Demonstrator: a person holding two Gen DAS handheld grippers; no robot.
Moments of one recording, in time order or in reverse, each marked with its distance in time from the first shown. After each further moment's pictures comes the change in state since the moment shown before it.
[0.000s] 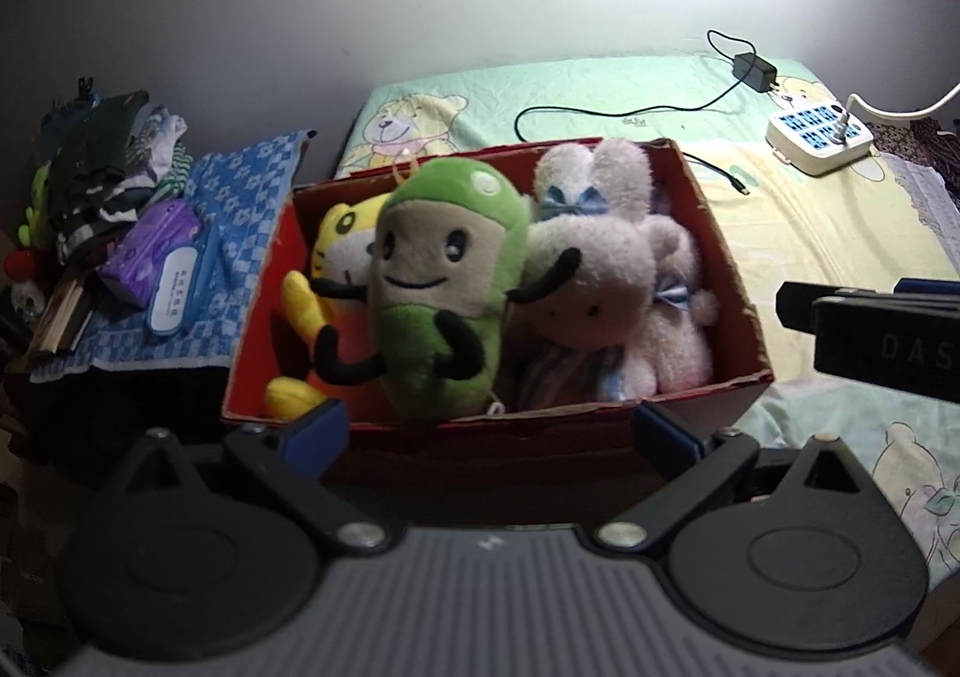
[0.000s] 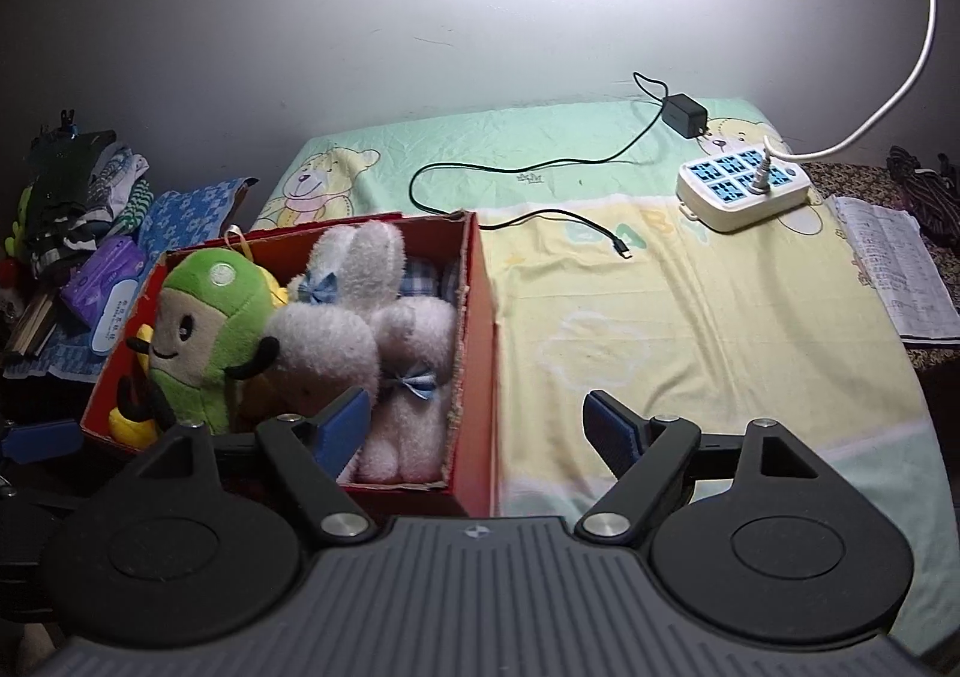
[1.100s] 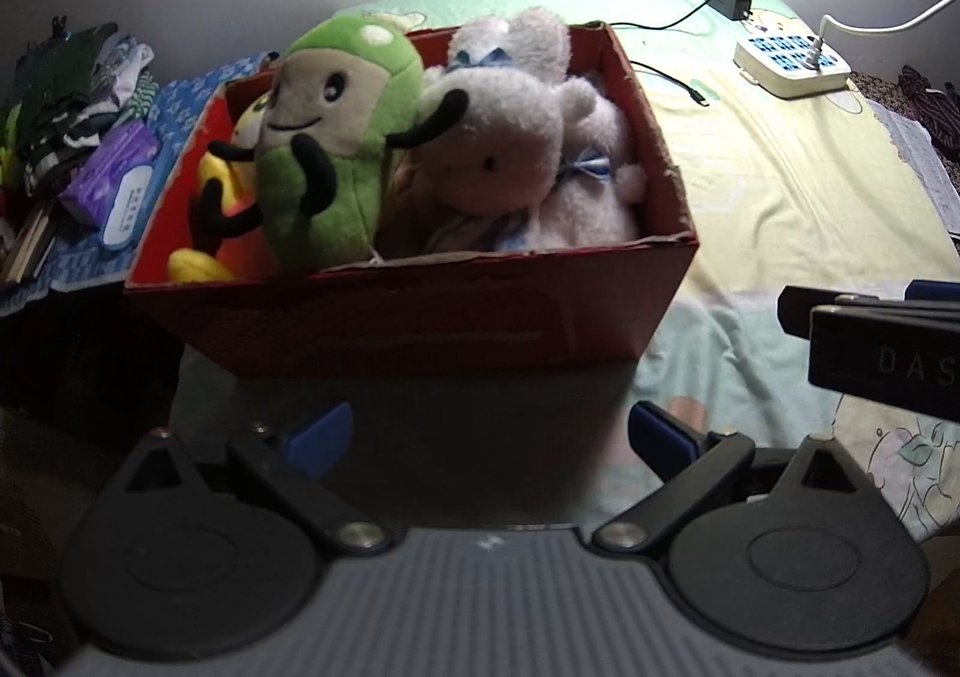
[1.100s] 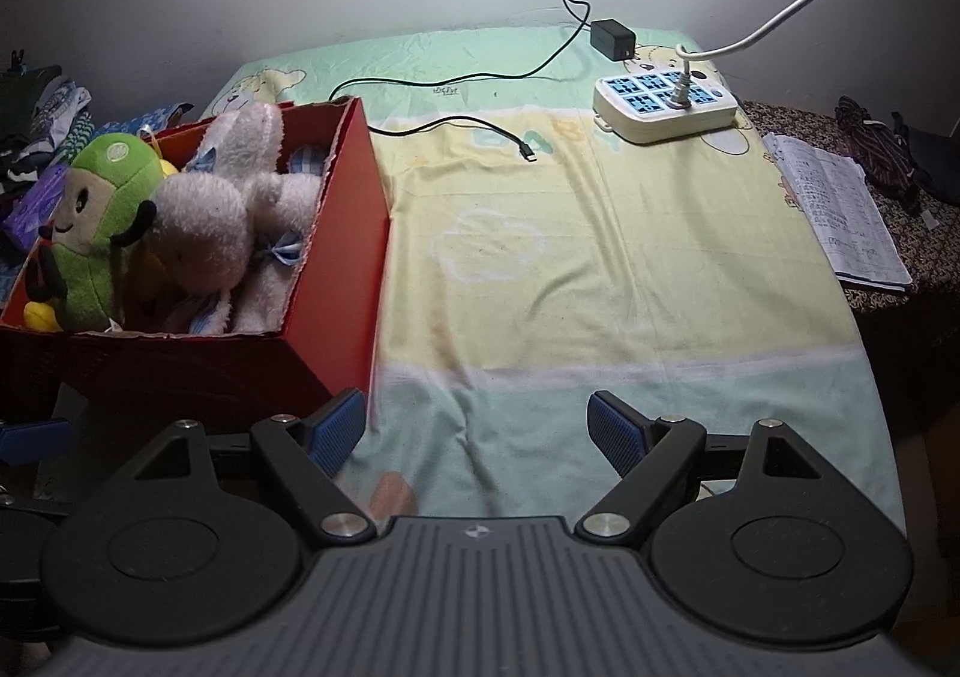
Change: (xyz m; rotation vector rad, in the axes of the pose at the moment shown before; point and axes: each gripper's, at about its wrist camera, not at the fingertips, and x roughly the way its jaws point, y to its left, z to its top) left arm 0.016 -0.035 -0.043 -0.045 0.120 -0.029; right arm 0.003 -0.041 -0.040 -0.030 0.118 -0.087
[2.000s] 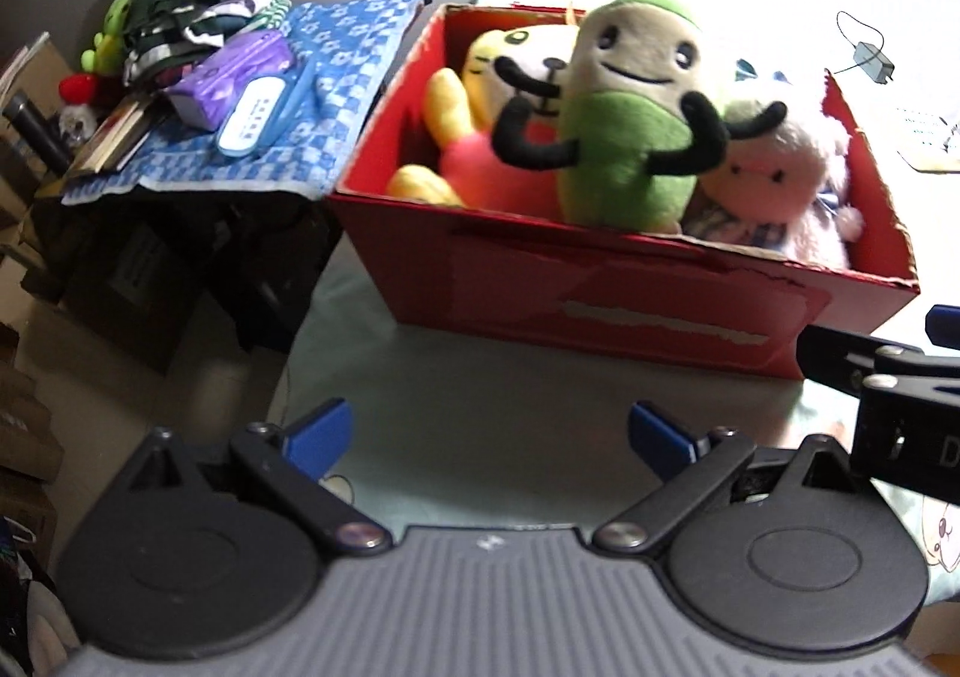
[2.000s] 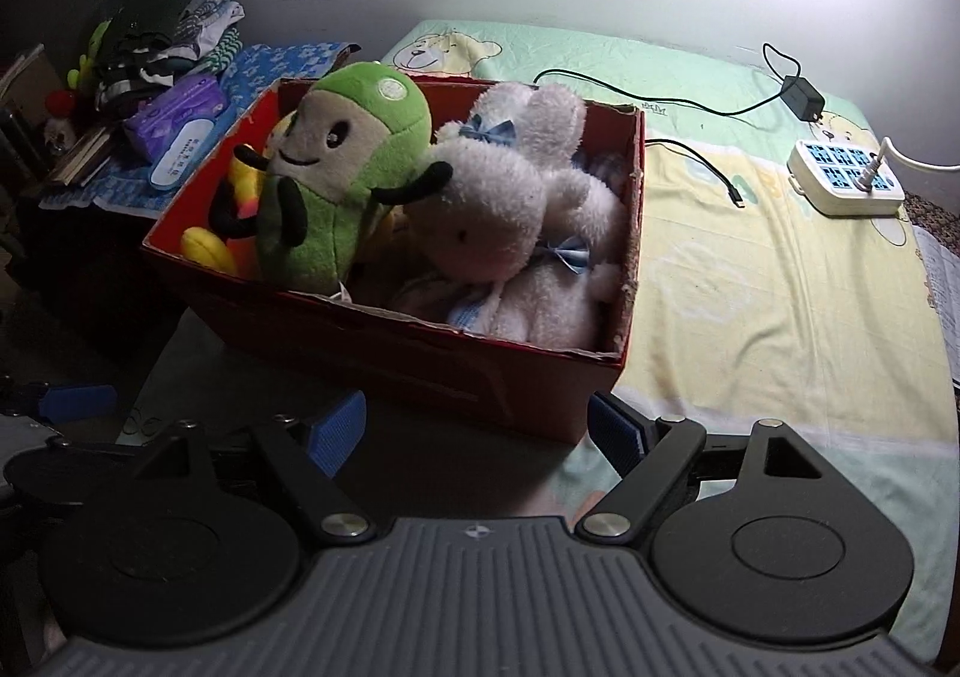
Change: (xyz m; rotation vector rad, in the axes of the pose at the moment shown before) left arm 0.001 0.104 -0.020 -0.203 0.027 0.086; right arm -0.003 0.115 0.007 -0.225 0.032 0.157
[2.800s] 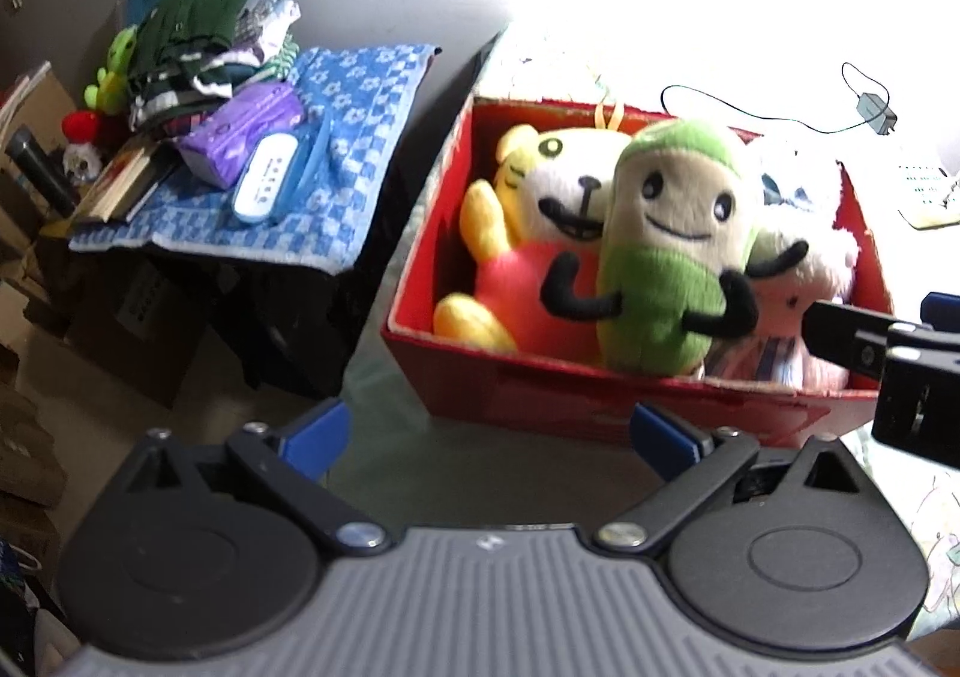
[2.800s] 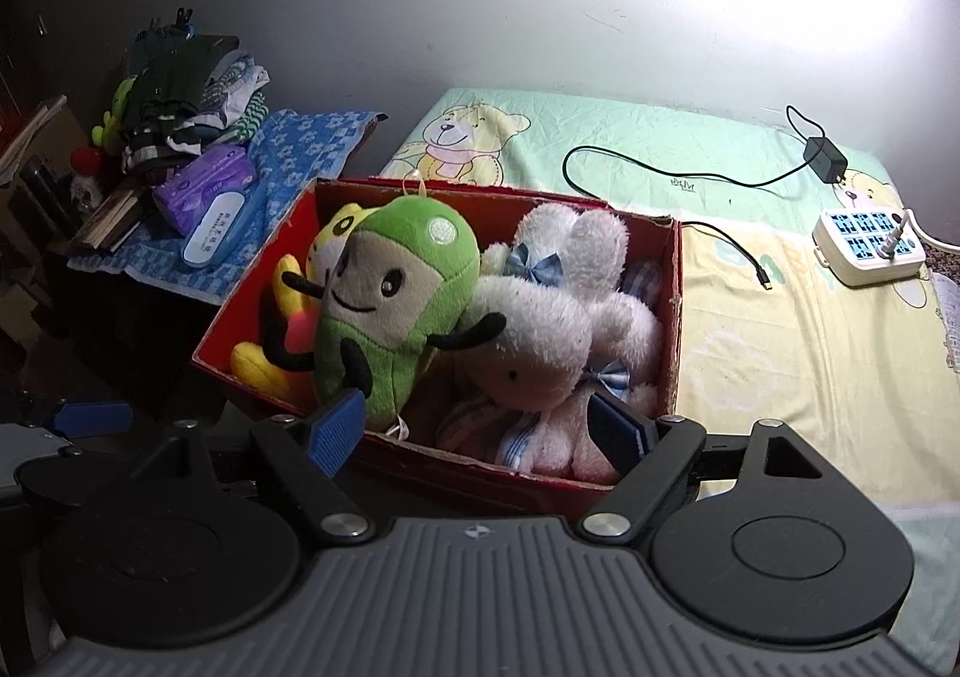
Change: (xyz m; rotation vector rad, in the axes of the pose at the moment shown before) left arm -0.019 0.024 0.055 0.010 -0.051 -0.006; right arm -0.013 0.011 0.046 0.020 -0.099 0.046
